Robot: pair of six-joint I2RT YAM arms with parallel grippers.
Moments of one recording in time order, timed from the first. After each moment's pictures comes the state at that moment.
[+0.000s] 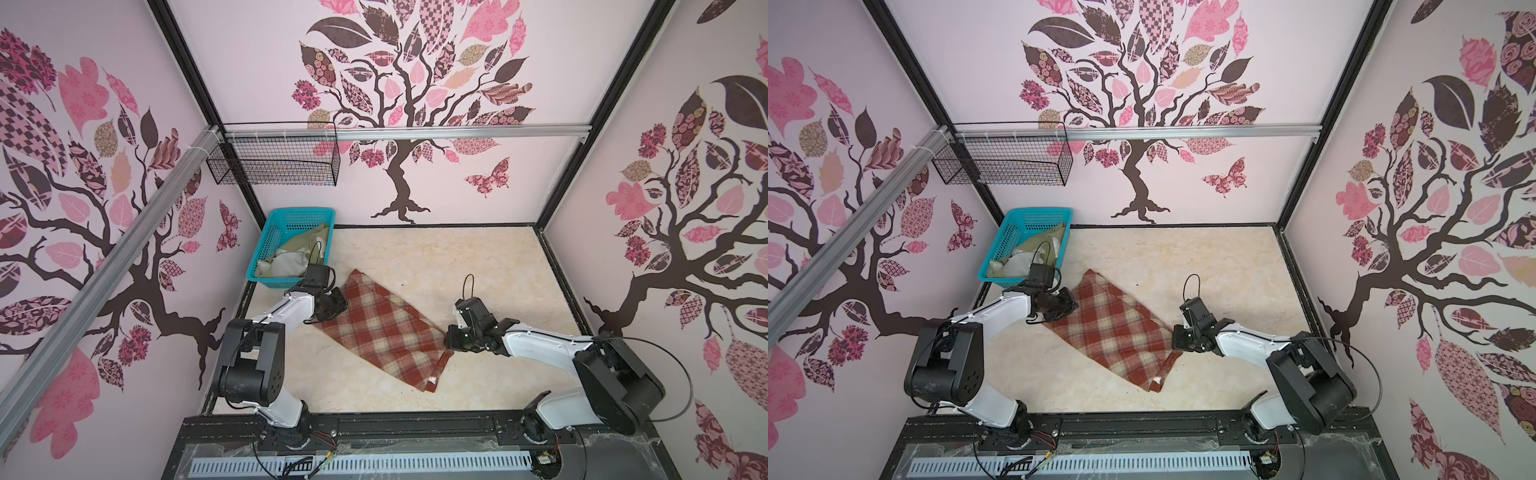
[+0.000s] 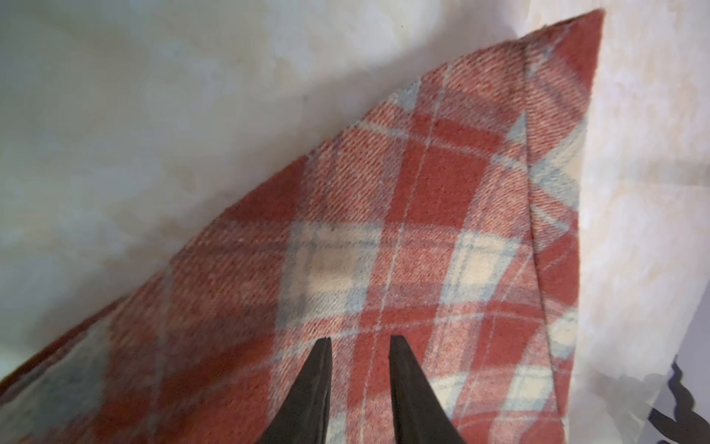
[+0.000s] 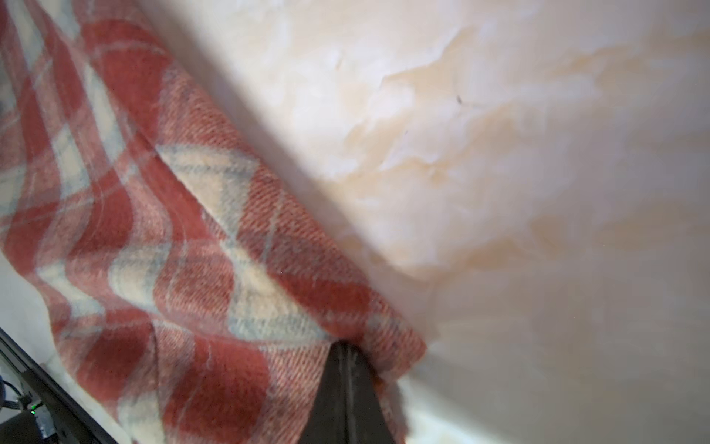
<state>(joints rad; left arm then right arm) -0.12 1.59 0.90 -0.41 0.24 -0.69 0.54 1.46 0.61 -0.18 -0.21 0.67</state>
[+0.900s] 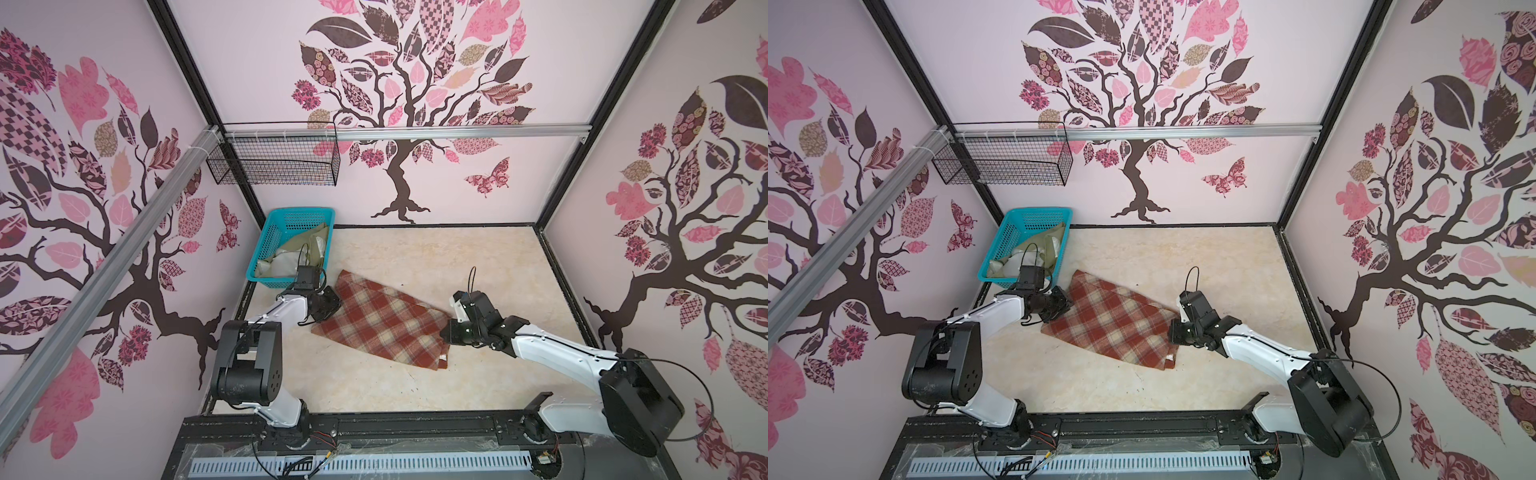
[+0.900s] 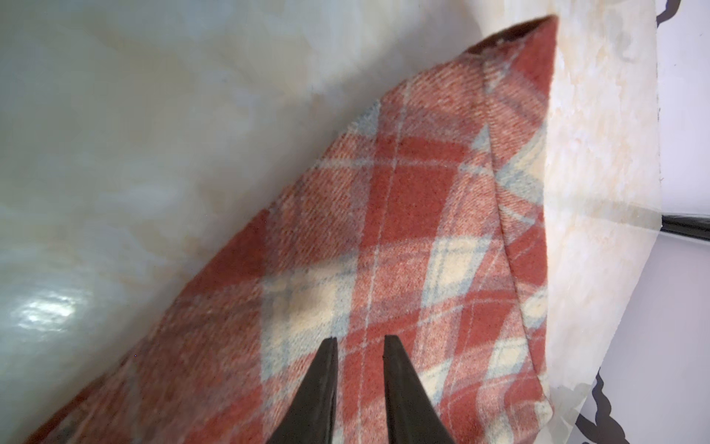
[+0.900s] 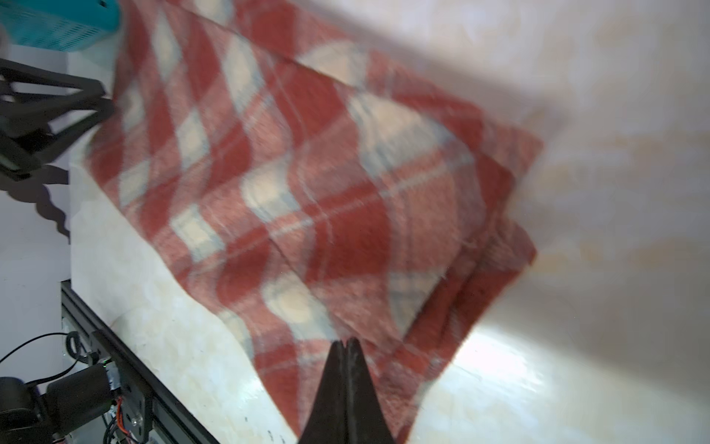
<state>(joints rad) -0.05 1.59 0.85 -0.32 0.30 -0.78 0.59 1.30 0.60 -0.25 -0.25 0.67</state>
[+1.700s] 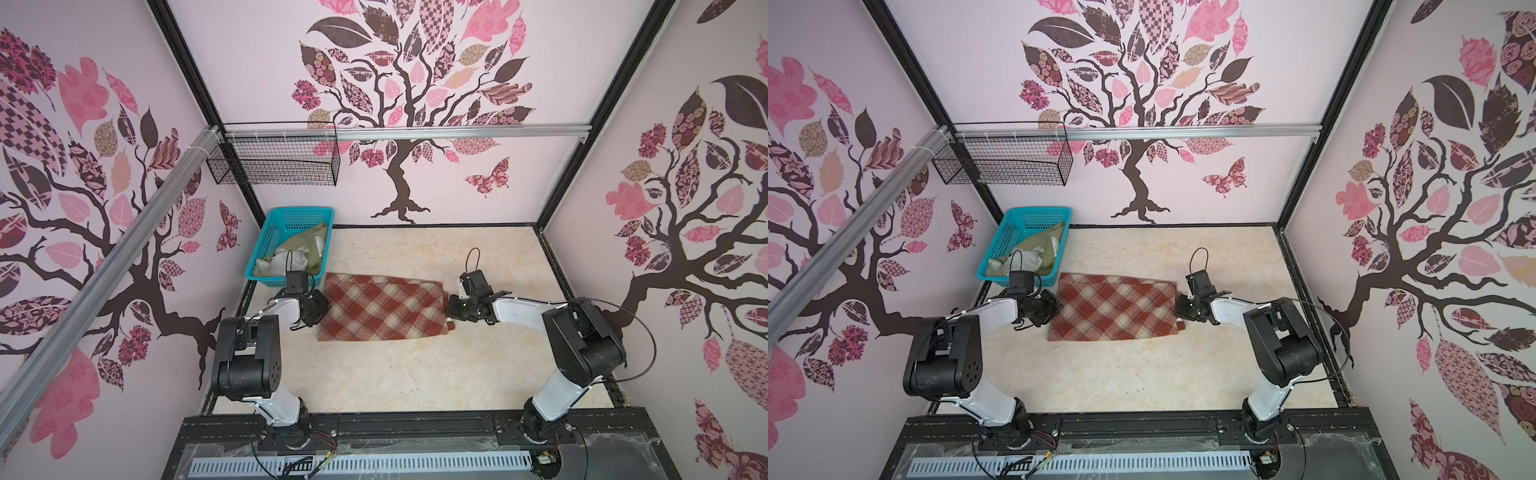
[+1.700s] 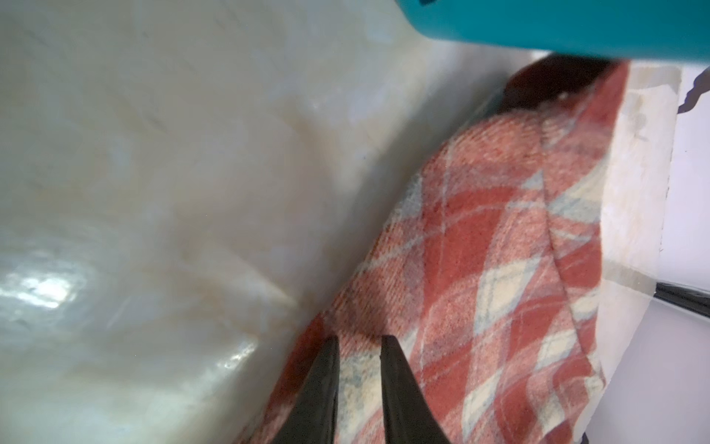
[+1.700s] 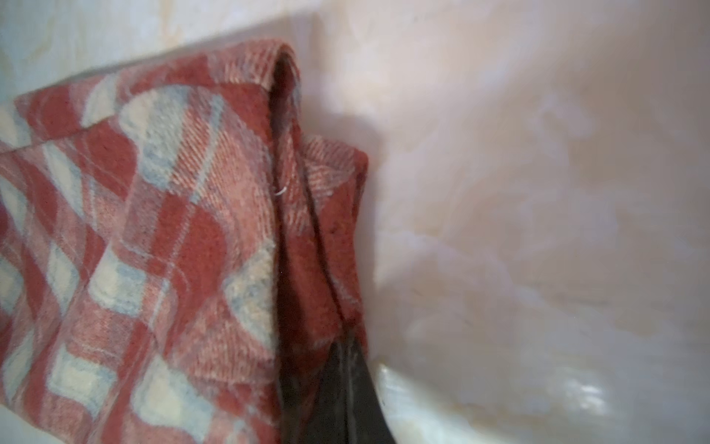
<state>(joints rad) 0.03 1.61 0.81 -0.27 0.29 -0.80 0.38 1.69 0.86 -0.16 -0.18 0.58</state>
